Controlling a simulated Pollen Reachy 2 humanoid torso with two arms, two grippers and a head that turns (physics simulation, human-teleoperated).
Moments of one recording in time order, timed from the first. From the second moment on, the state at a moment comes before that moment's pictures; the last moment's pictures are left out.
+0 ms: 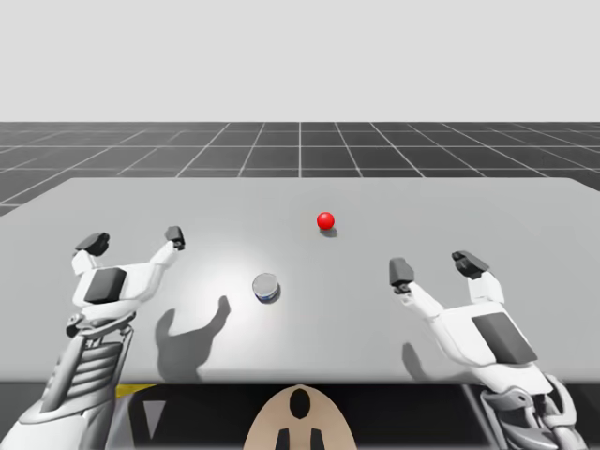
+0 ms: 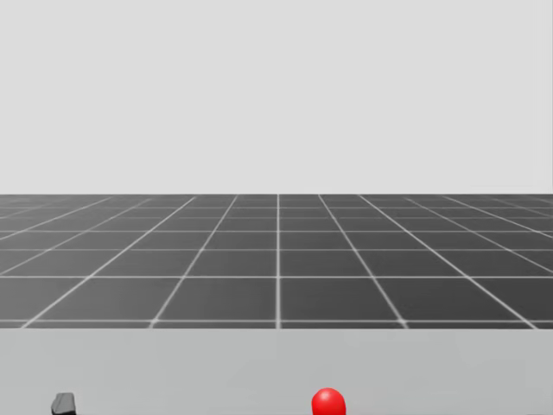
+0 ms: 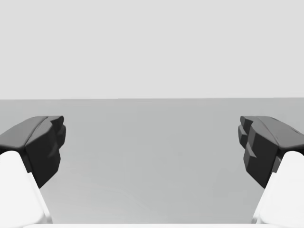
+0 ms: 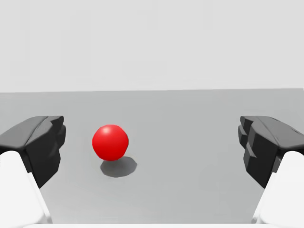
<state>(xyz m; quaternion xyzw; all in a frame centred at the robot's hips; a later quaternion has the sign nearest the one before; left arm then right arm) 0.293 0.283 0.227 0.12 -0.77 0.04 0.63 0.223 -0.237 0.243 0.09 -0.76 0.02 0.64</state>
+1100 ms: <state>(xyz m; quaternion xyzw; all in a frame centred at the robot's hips) 0.292 0.284 0.225 0.13 -0.76 0.03 0.64 0.219 -0.230 0.236 0.05 -0.77 0.01 0.64</state>
